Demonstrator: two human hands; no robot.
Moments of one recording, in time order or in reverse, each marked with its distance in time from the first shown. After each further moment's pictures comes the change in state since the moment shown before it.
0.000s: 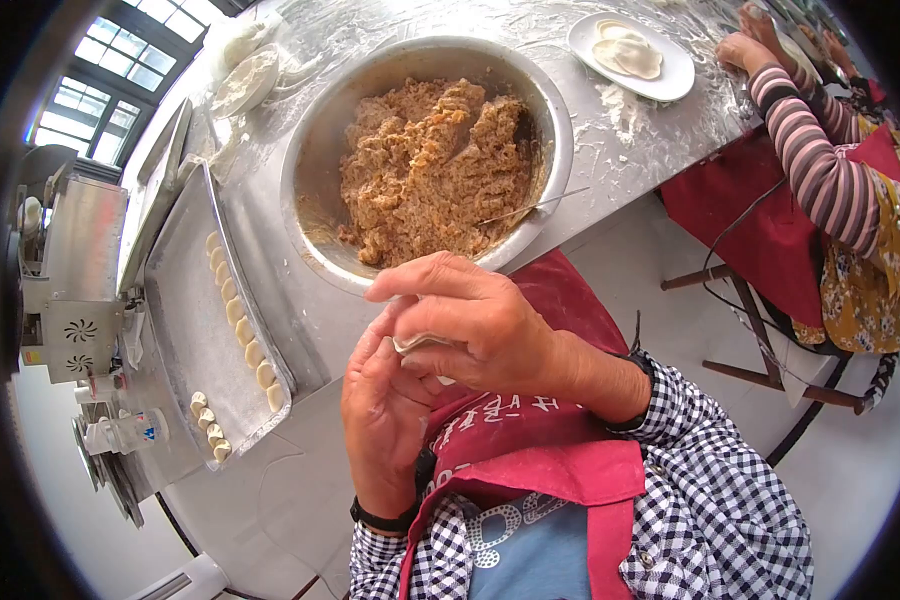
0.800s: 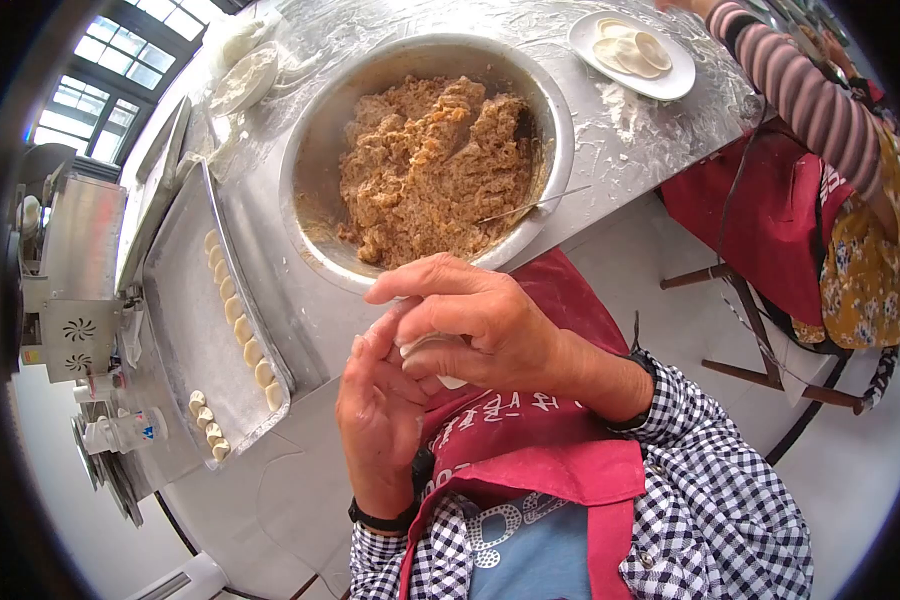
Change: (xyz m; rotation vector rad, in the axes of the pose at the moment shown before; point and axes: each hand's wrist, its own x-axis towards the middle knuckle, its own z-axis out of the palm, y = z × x) left_hand -0.003 0.002 0.007 0.120 0.099 0.009; right_hand 0.000 -0.002 -0.003 0.092 -0.028 0.057
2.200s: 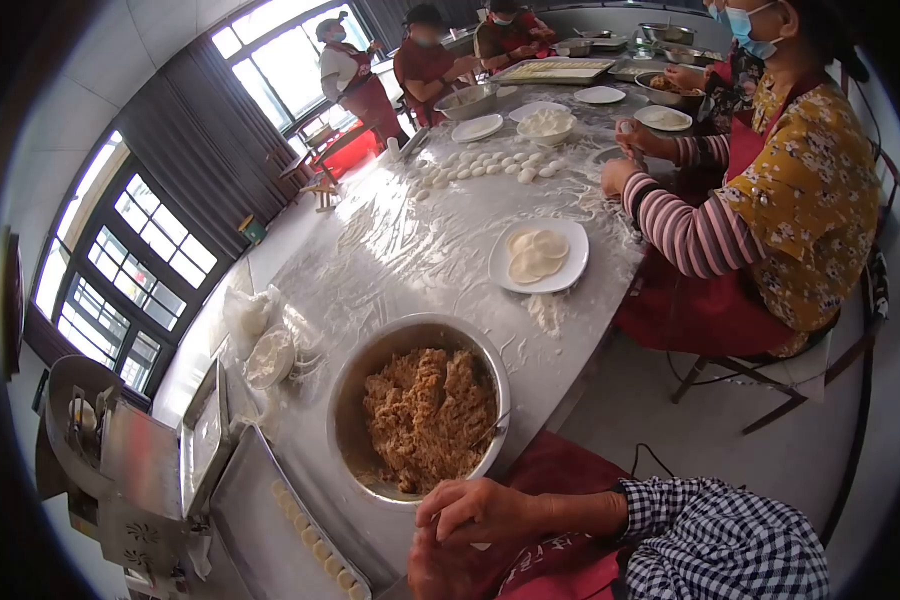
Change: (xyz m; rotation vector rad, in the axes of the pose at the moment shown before) left_hand -0.007 0.003 0.002 0.224 -0.062 -0.072; right_hand -0.011 0.014 0.009 0.159 -0.012 -0.121
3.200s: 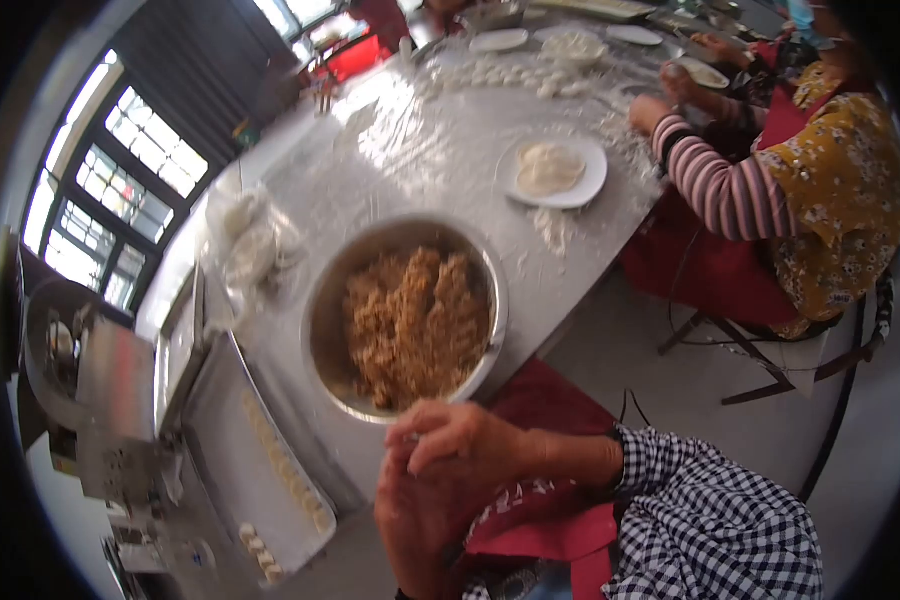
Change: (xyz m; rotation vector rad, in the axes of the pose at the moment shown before) left_hand 0.005 -0.013 -0.010 -0.305 -0.032 0.126; right_hand 0.000 -0.001 0.001 -0.046 0.031 -0.009
